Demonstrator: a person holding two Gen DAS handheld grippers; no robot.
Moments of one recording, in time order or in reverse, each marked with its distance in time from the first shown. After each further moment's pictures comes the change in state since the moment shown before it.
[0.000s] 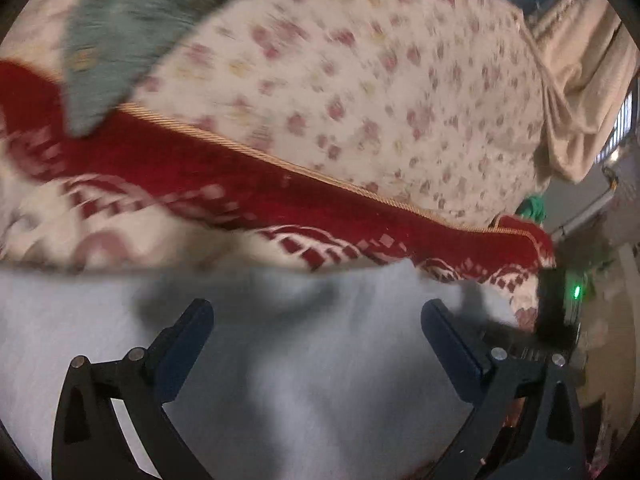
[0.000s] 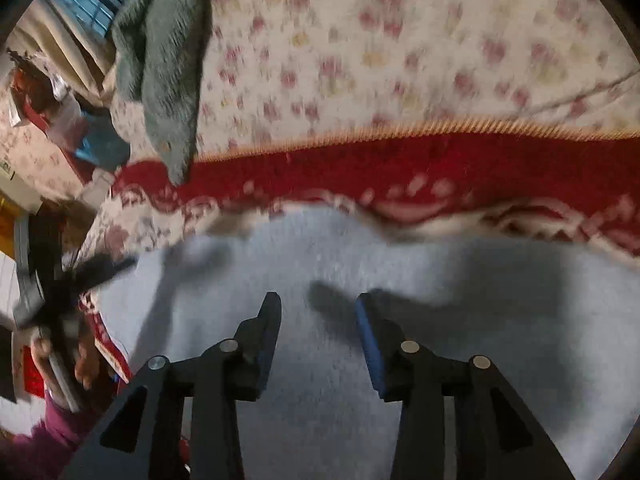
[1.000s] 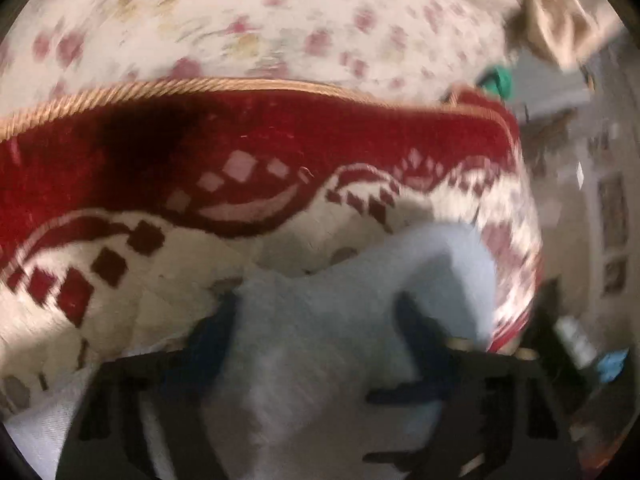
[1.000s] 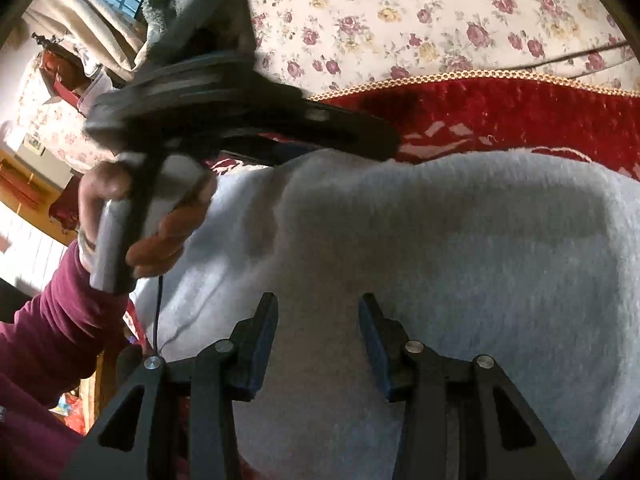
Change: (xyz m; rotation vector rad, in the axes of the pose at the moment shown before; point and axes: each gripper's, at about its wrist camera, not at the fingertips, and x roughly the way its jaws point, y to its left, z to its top) left arm 0.182 -0.110 0.032 0.105 0.491 -0.260; right arm -0.014 -0.009 -0.040 -0.086 -0.020 0.092
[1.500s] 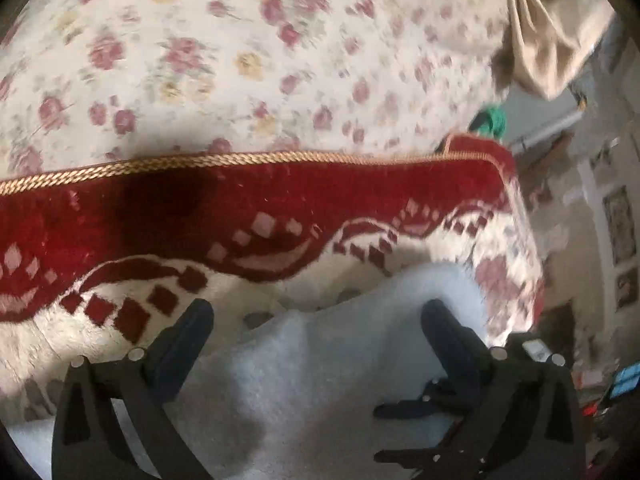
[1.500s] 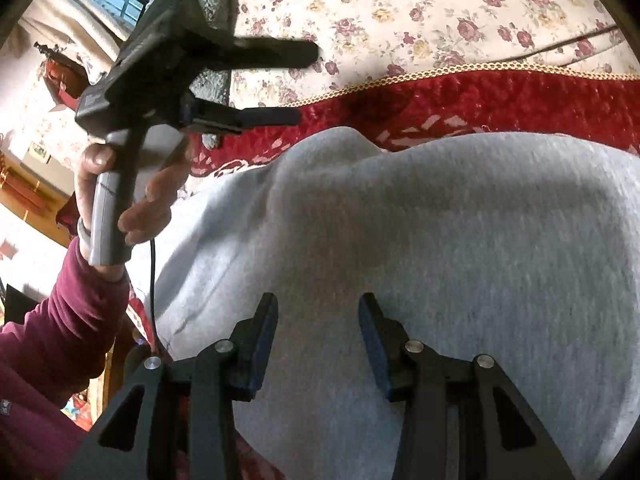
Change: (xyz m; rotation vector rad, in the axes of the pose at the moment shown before) left arm -0.052 -0.011 0.001 0.065 -0.161 0.090; right arm -0.007 -0.004 -0.012 0.024 -0.020 0.038
